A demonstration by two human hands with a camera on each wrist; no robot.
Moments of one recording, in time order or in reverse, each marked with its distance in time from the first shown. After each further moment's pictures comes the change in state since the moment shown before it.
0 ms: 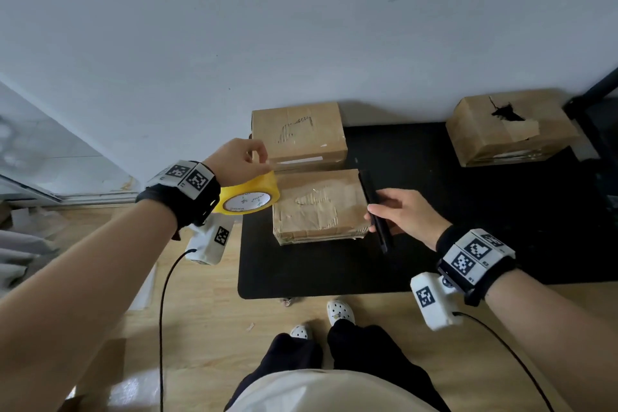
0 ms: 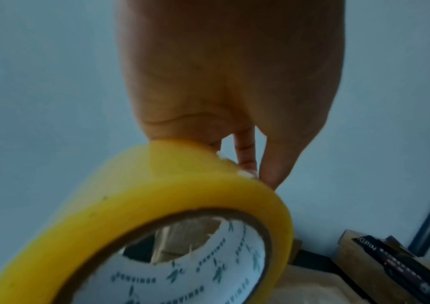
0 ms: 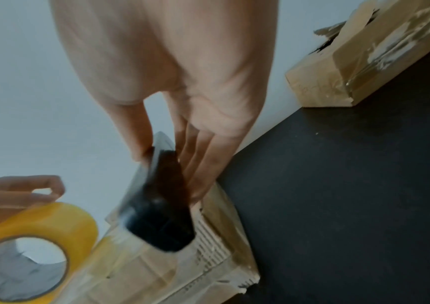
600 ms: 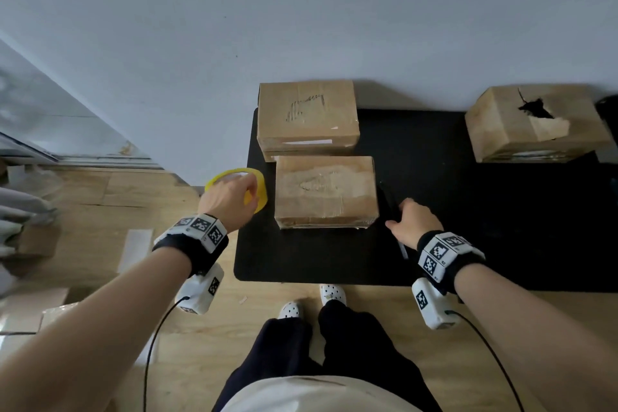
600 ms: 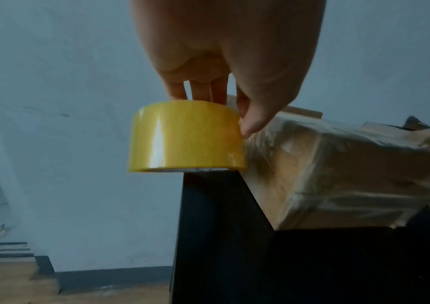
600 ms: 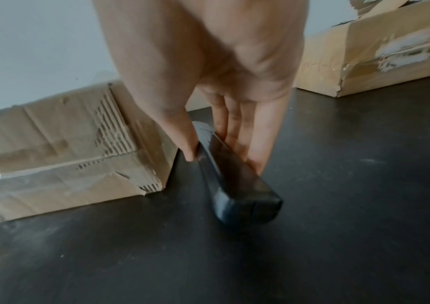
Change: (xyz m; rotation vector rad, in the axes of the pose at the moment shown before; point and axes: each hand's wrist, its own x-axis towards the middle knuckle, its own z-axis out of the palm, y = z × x) left_hand -0.028 -0.071 0.089 0.247 0.203 -0.020; right_hand 0.049 0.066 0.001 -0.937 0.232 0.340
